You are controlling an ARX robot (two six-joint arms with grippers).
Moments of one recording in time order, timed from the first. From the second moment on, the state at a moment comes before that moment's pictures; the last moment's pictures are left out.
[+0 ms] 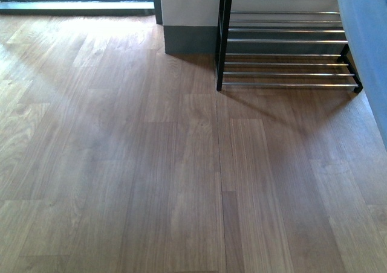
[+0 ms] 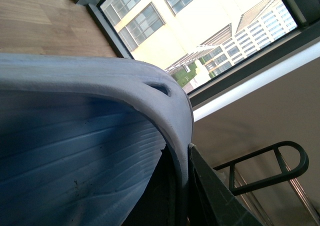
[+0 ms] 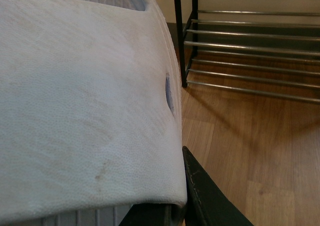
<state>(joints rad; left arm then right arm) -0.26 0.94 0.22 0.68 -0.55 -0.95 0.04 1.20 0.32 0.56 -0.33 0.01</state>
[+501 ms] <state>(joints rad) -0.26 0.95 0.22 0.68 -0.55 -0.95 0.05 1.20 0.32 0.56 -0.33 0.01</state>
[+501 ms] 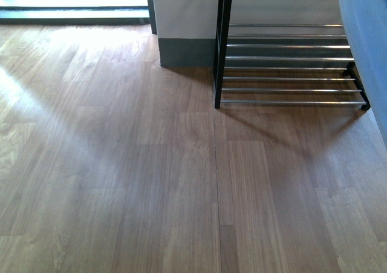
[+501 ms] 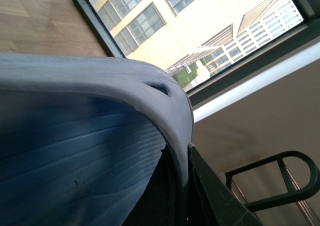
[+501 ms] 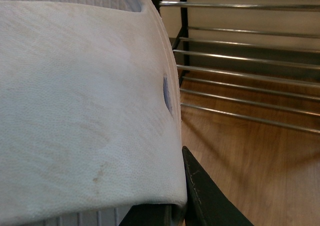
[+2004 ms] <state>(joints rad) -0.26 0.95 0.22 0.68 -0.55 -0.95 0.04 1.20 0.32 0.56 -0.33 0.01</state>
